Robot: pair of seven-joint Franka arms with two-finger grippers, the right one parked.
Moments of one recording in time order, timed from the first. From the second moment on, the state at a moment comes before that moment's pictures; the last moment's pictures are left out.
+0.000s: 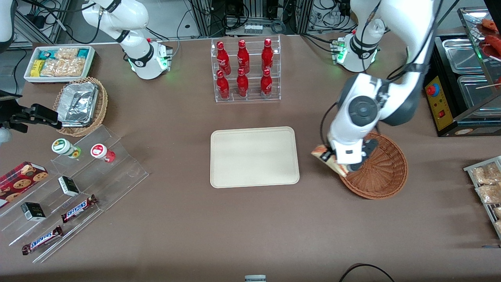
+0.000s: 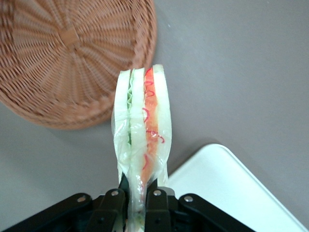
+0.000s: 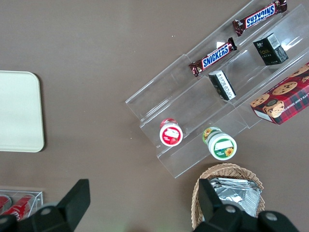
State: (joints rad) arm -0.37 0.33 -0.10 -1.80 0.04 2.06 -1.35
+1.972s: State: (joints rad) arm -0.58 0.74 -0.27 -1.43 0.13 2.07 -0.98
